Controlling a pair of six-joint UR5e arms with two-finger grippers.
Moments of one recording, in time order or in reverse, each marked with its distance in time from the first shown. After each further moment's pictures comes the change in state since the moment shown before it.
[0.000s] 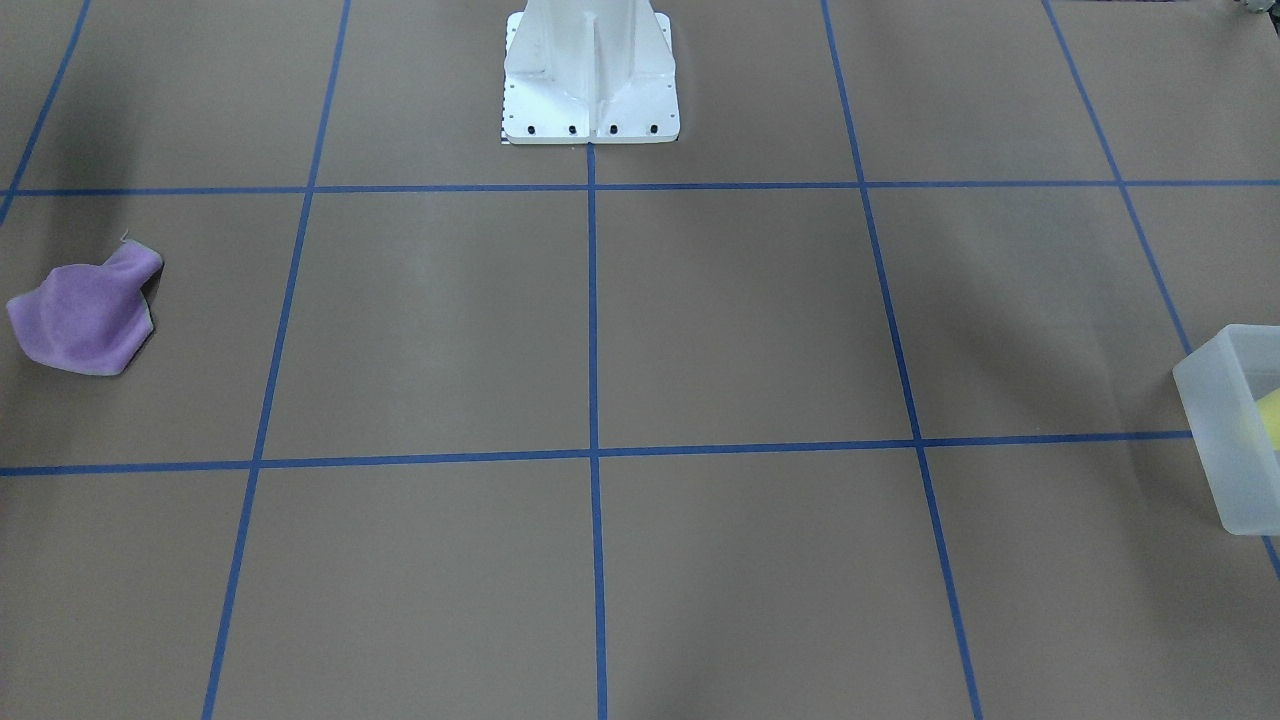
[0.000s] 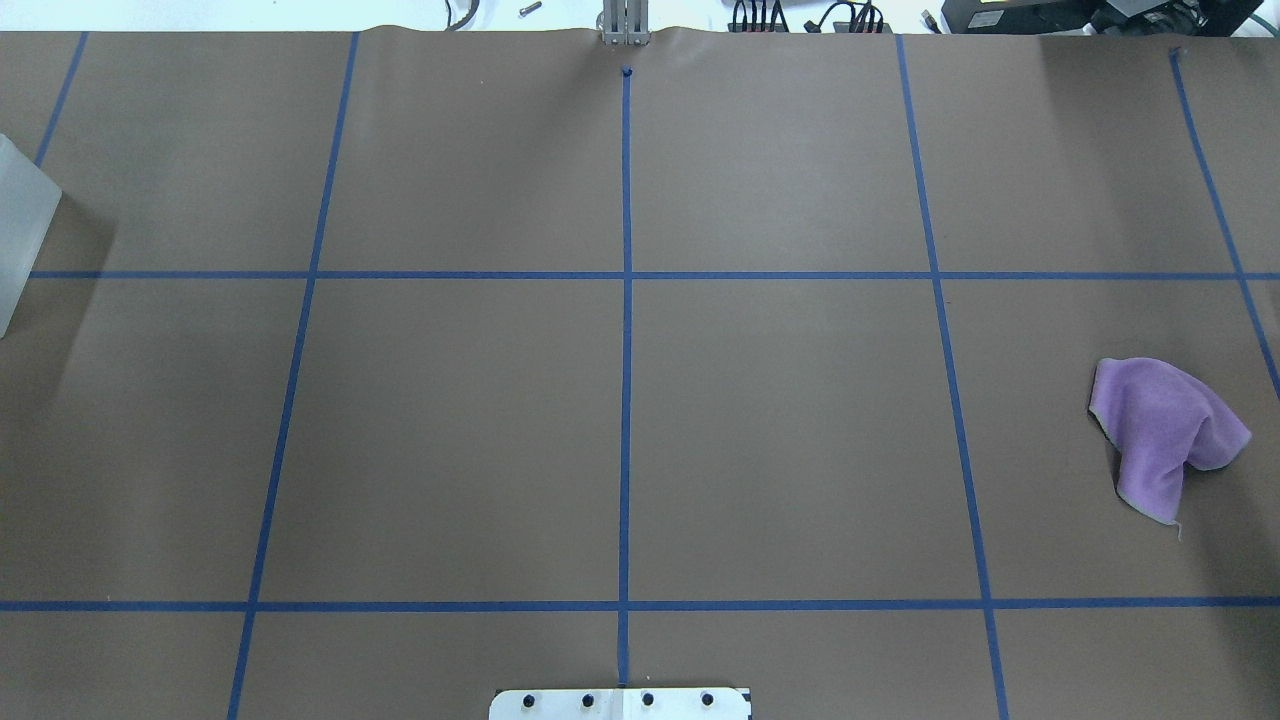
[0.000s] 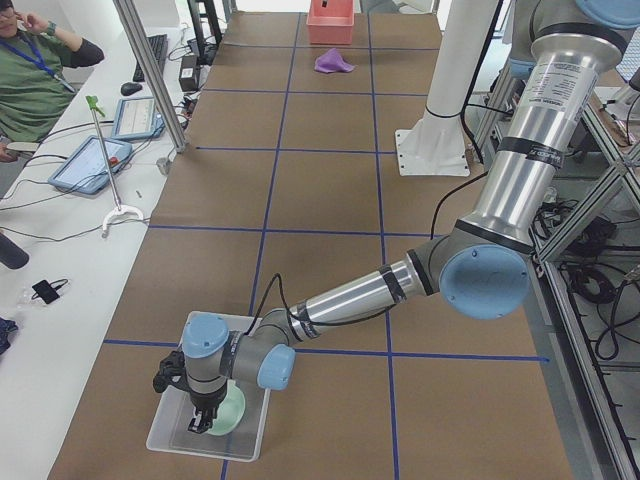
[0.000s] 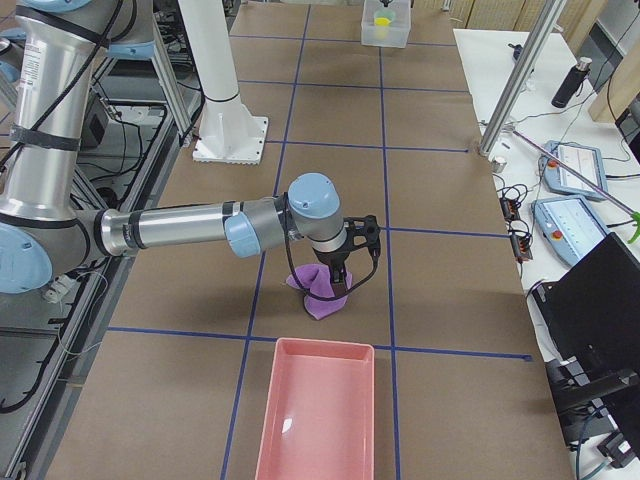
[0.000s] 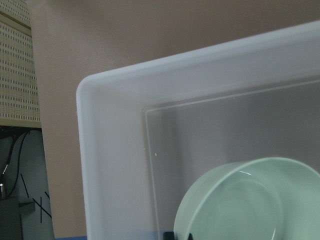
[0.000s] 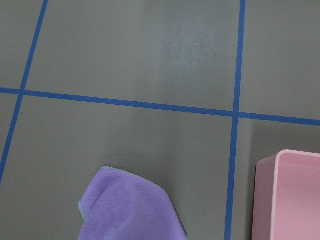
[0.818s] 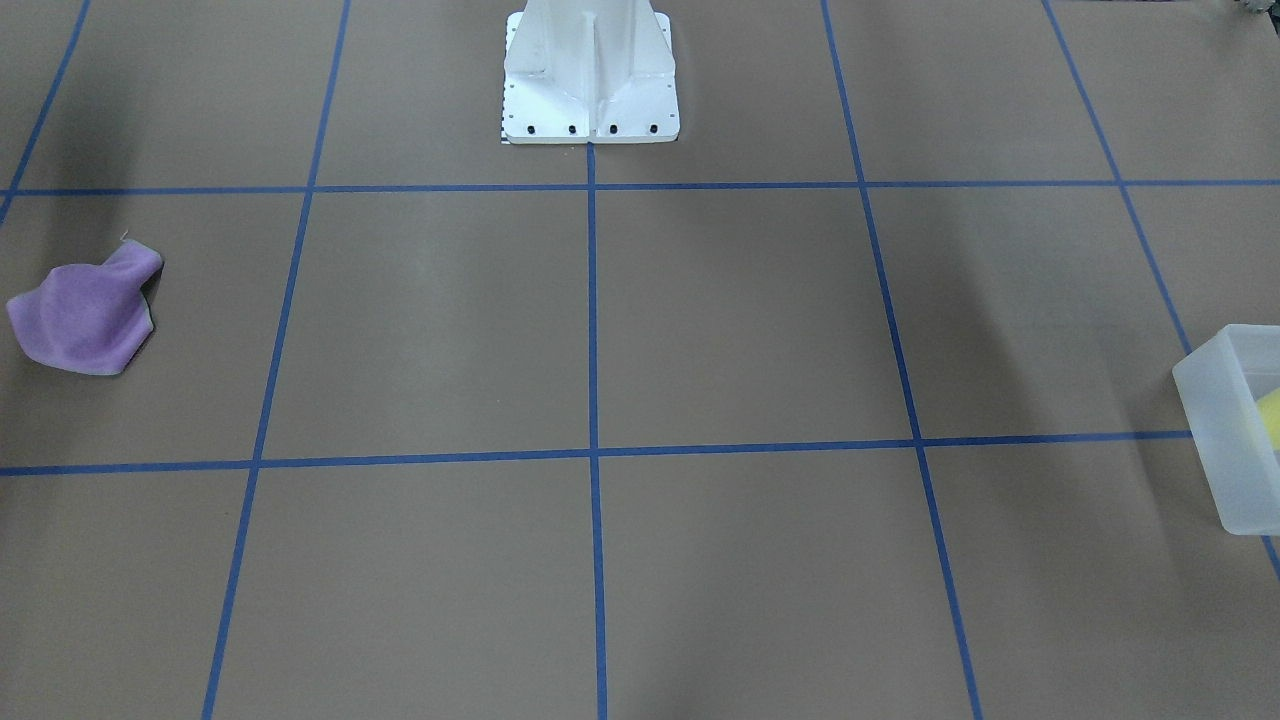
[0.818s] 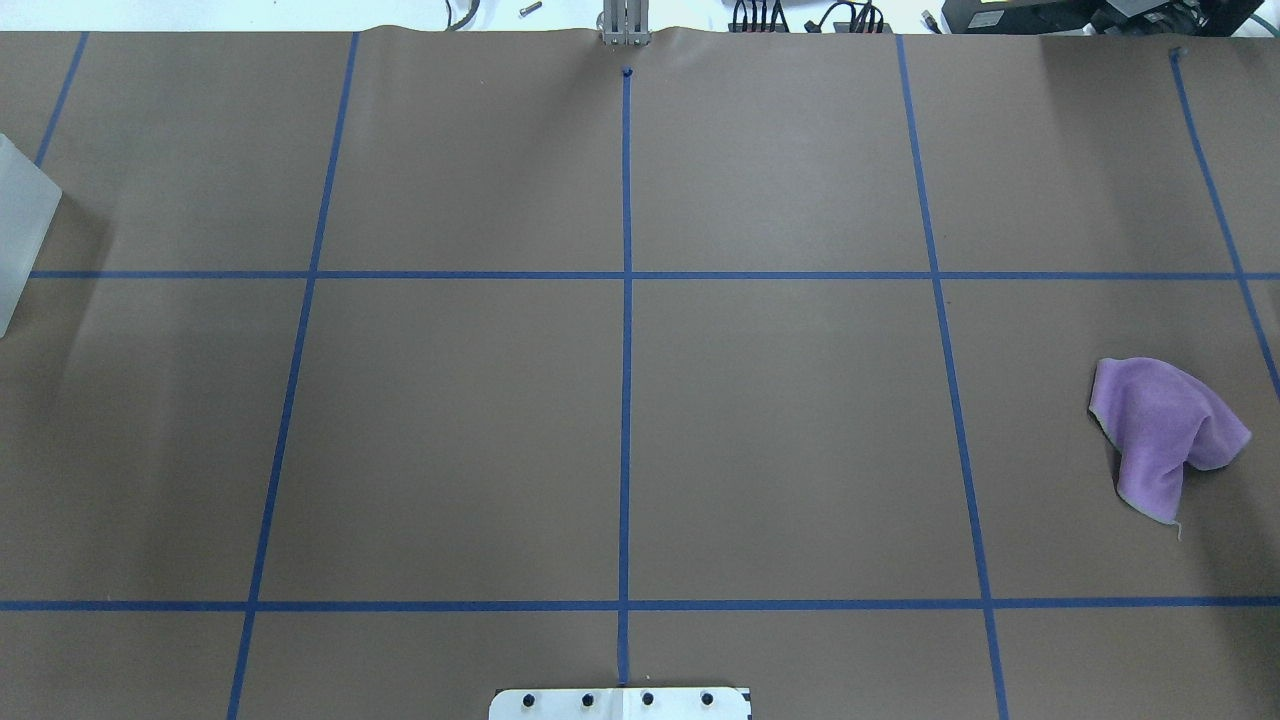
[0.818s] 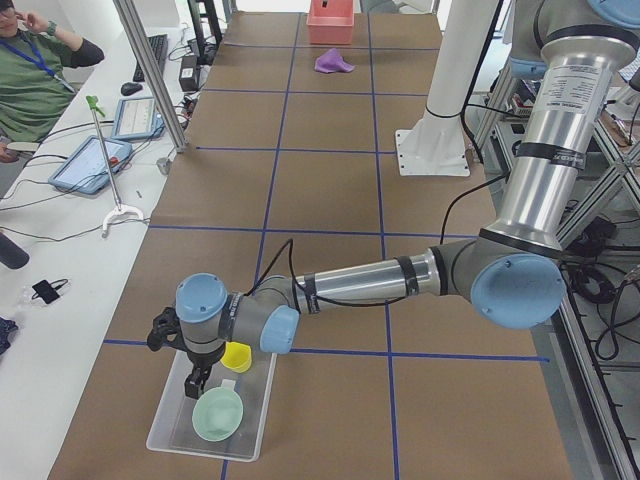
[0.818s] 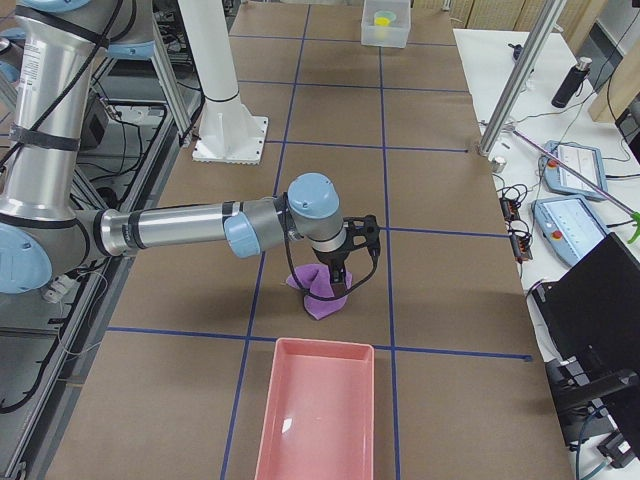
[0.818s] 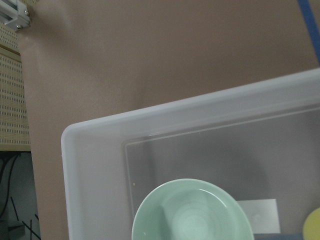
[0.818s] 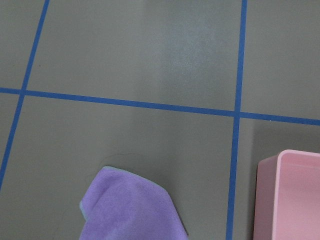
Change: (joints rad) left arm -0.090 0.132 -0.436 0.297 -0.252 0.000; right arm 0.000 0.000 0.000 0.002 0.004 0.002
